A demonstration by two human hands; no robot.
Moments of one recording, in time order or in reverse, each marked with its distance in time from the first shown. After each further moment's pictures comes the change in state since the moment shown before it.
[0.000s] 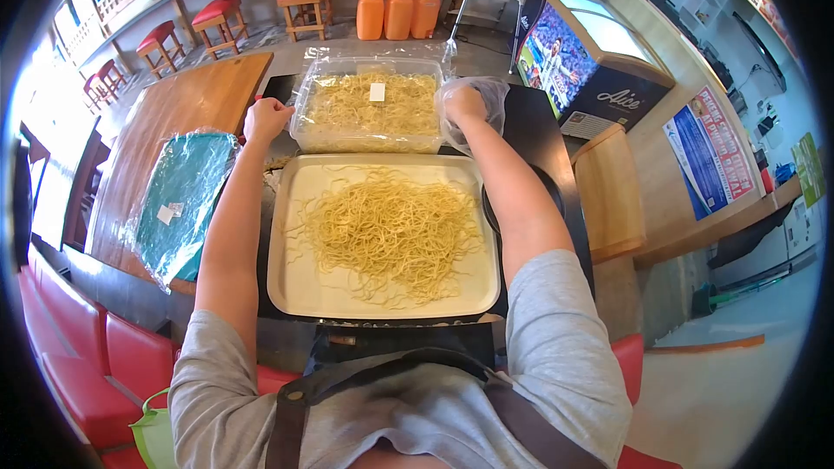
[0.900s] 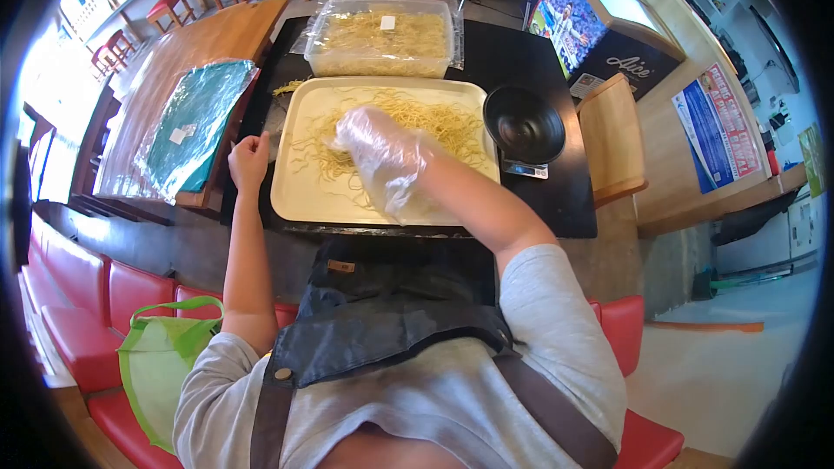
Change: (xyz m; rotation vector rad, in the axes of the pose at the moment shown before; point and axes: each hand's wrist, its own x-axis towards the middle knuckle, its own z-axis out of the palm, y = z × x) left_hand -0.208 -0.109 -0.003 -0.177 0.321 -0.013; right_hand -0.244 -0.092 0.009 0.134 -0.384 -1.091
